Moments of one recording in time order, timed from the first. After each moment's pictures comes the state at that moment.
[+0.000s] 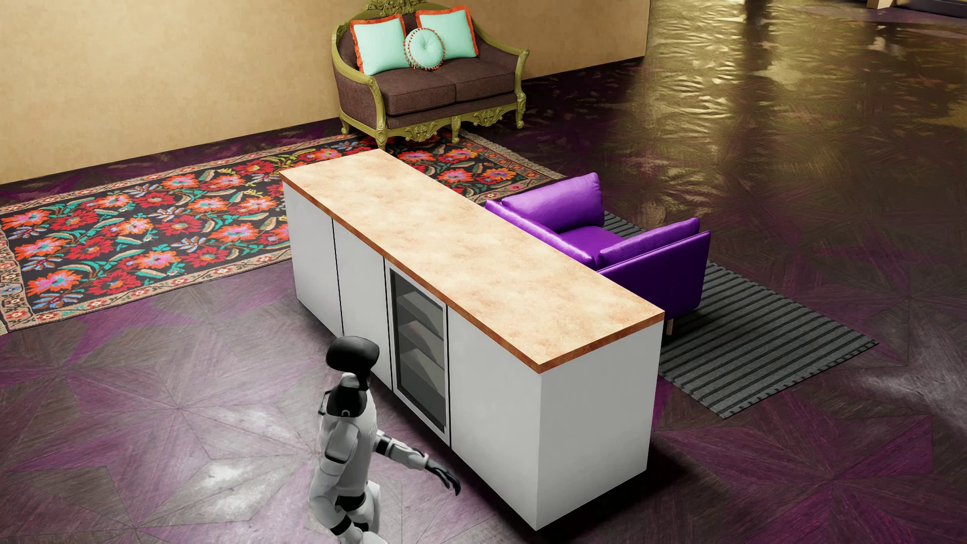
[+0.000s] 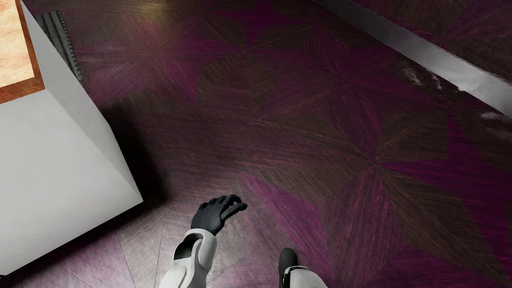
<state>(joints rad) 0.34 -0.47 0.00 -0.19 -0.12 -0.07 -0.14 -0.09 0.19 0.39 0.36 -0.01 0.30 -0.24 0.16 0.08 -0.03 0.19 0.00 -0.28 -0.05 0.24 0.57 0.99 -0.93 0.13 0.31 -0.01 0.19</state>
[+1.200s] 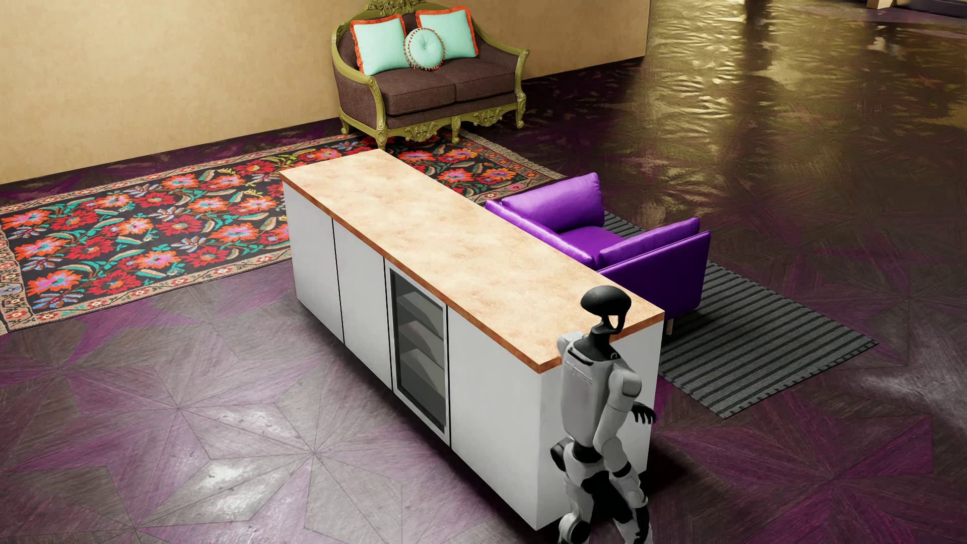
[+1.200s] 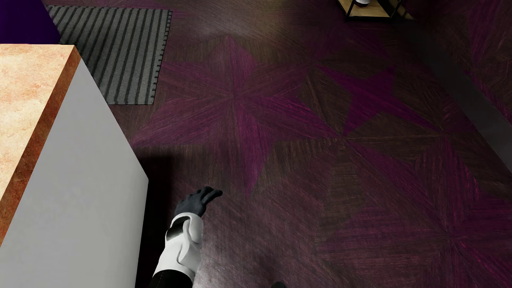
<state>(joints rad) -0.04 -0.28 0.01 -0.09 -0.20 -0.13 0.23 -0.37 0.16 0.22 0.39 -0.23 0.34 -0.12 -0.10 -0.03 -0.06 0.12 -0.03 0.06 -0.07 0.59 0.60 1.12 -0.93 0.14 0.31 0.00 0.22</state>
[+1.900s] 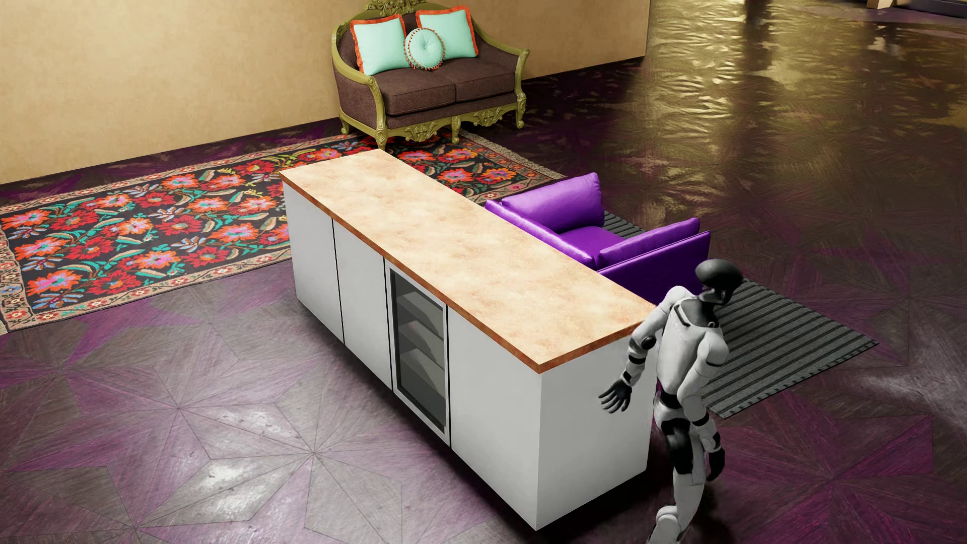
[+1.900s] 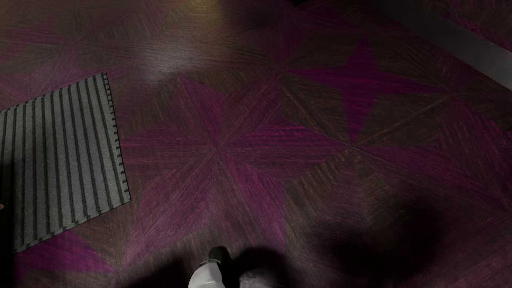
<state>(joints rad) -0.50 0.04 0.09 0.43 -0.17 0.12 0.39 -0.37 0.17 0.46 0.32 0.66 0.18 0.14 -0.29 -0.07 0.02 -0.04 0.14 0.09 -0.08 0.73 0.64 1.38 -0.89 0.17 0.24 -0.35 0.10</state>
